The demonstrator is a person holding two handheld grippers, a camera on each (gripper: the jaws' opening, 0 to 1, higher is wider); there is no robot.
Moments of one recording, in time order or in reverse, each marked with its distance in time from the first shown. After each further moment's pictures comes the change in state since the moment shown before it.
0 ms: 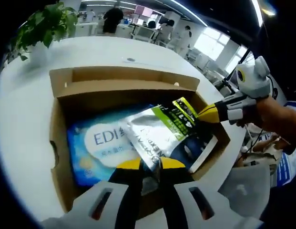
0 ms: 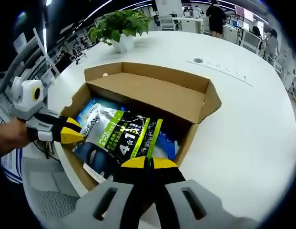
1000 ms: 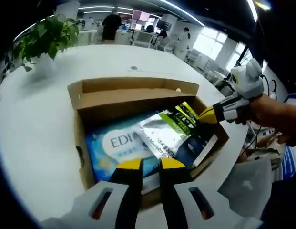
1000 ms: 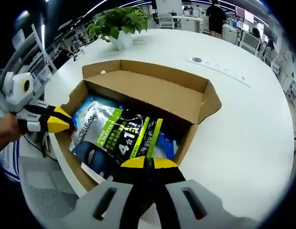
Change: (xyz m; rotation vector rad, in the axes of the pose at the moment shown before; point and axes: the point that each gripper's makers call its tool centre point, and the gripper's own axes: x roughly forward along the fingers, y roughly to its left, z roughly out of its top) left arm -0.025 0.012 0.006 0.051 -0.023 0.032; right arm 0.000 -0.001 -0.001 -0.013 0.024 -0.037
